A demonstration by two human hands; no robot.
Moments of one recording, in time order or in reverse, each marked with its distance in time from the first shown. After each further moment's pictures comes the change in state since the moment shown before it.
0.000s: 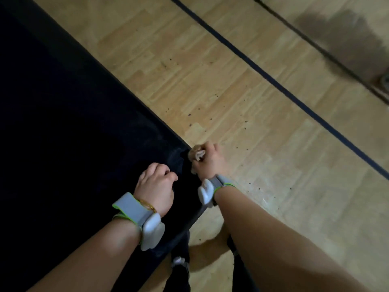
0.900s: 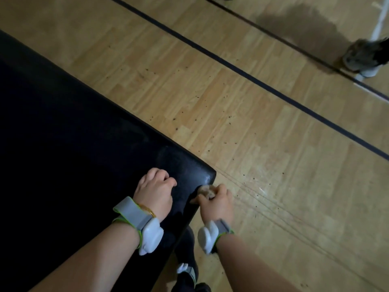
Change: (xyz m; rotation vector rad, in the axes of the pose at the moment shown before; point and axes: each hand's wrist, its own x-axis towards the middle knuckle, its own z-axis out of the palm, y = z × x) left_hand -0.013 -0.001 0.017 0.086 0.025 0.219; right_hand -0.115 0.040 0.043 0.272 0.189 0.531
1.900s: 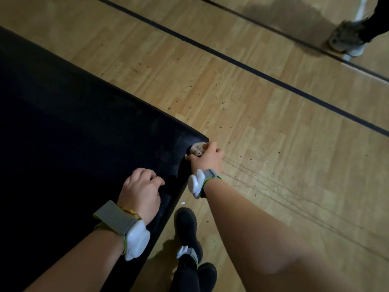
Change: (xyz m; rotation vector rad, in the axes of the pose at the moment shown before) left_hand -0.093 0.006 0.027 0.039 0.121 0.008; right_hand 0.003 -0.005 0.002 0.153 -0.021 -0.082
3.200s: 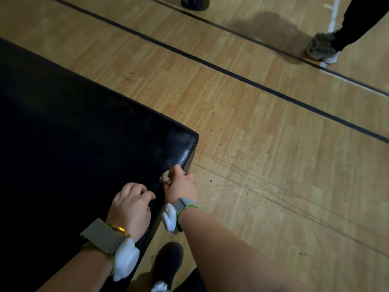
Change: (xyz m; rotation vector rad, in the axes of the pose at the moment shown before) left_hand -0.056 0.002 0.012 -0.025 0.043 0.022; right_hand -0.087 0.035 0.037 -0.299 -0.117 -0.161
